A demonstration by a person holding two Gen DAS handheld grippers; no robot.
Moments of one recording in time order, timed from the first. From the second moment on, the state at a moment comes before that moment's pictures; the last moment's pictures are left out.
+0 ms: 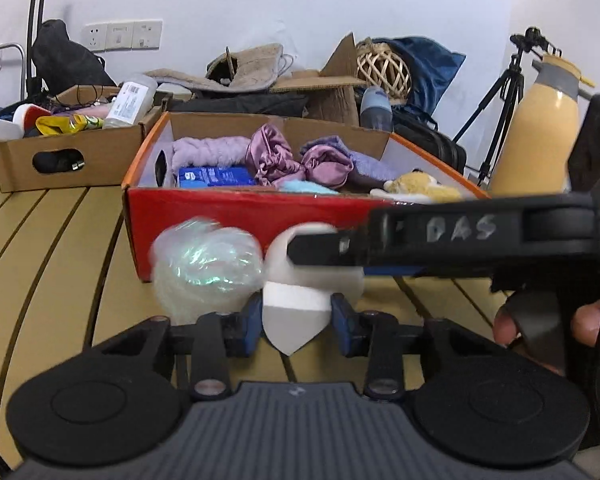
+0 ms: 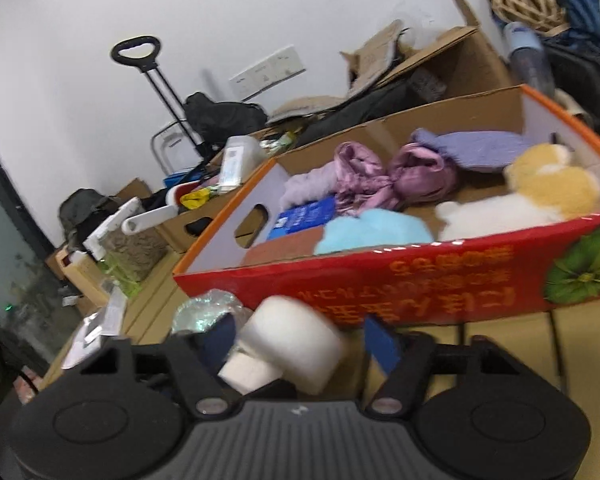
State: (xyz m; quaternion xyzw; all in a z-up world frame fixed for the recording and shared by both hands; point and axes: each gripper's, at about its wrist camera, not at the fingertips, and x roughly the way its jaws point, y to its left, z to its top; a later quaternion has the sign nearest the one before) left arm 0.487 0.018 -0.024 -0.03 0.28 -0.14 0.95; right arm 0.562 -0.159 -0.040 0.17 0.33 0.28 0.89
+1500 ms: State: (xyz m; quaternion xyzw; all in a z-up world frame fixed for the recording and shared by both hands) left arm 0.610 -0.012 0.073 -0.15 0.31 -0.15 0.93; right arm 0.605 -0.270 0.071 0.16 0.29 0.17 0.93
